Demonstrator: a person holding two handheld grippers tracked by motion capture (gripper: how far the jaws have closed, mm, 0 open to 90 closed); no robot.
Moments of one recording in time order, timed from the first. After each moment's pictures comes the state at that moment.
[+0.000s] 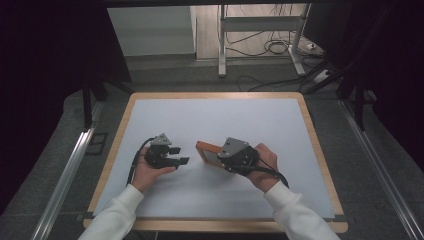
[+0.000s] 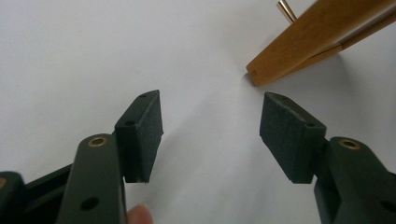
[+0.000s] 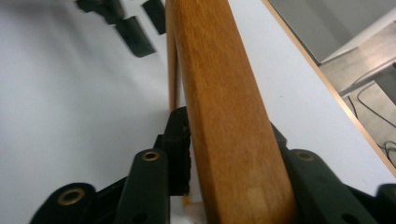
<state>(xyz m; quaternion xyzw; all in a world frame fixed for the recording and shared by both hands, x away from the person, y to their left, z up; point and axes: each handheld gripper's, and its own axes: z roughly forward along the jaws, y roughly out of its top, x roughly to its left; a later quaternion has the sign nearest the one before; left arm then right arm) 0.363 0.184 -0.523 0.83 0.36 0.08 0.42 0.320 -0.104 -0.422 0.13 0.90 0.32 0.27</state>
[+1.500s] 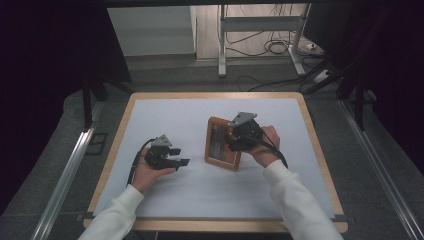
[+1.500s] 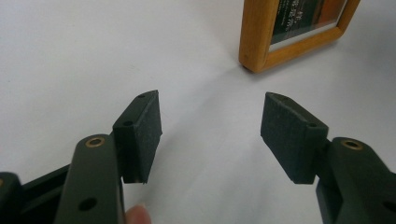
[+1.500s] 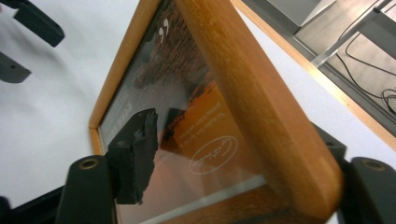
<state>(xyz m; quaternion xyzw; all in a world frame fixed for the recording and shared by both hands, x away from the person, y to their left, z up) 0.362 0.184 -0.527 0.83 0.36 0.08 0.42 0.397 -0.119 -0.428 0.25 0.88 0.32 0.26</state>
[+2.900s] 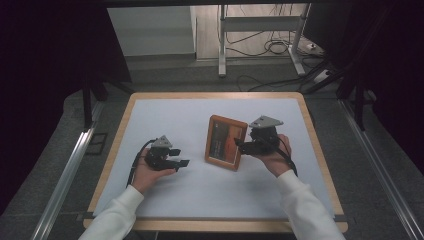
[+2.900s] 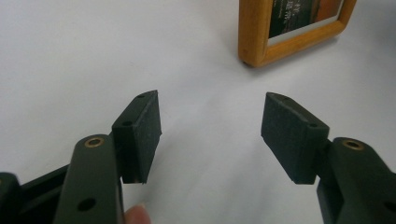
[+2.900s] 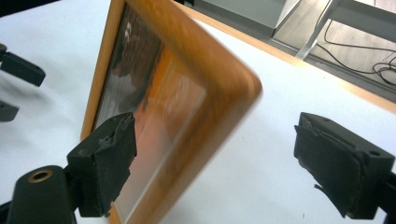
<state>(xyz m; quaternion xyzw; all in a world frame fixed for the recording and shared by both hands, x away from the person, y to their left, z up) 0.359 0.183 -0.527 0.83 0.35 0.09 0.41 0.379 -0.164 -0.435 0.35 0.81 0.40 0.25</state>
